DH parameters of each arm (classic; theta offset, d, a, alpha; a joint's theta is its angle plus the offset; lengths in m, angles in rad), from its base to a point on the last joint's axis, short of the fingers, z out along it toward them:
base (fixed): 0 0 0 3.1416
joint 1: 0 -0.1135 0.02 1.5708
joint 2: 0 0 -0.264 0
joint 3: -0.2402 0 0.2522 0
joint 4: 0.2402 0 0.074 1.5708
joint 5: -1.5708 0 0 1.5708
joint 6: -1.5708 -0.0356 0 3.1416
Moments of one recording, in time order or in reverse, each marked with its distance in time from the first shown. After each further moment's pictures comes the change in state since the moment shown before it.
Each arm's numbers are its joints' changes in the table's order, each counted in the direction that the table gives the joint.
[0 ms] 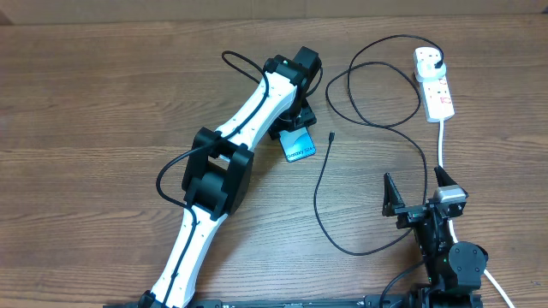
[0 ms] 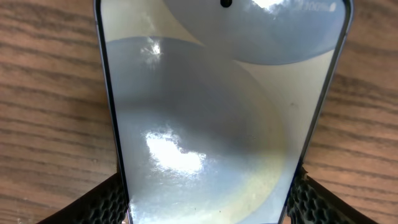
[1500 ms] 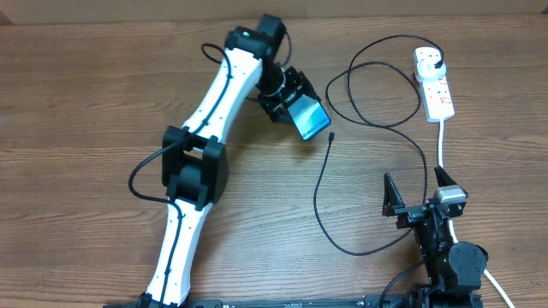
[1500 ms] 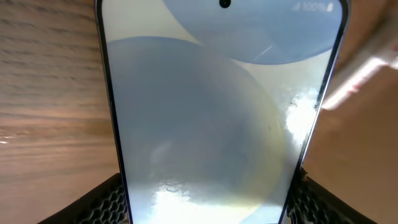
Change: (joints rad) left arm -0.161 0.001 -0.191 0.100 -0.632 -0.025; right arm 0.000 0.000 0.000 0.000 0.000 0.000
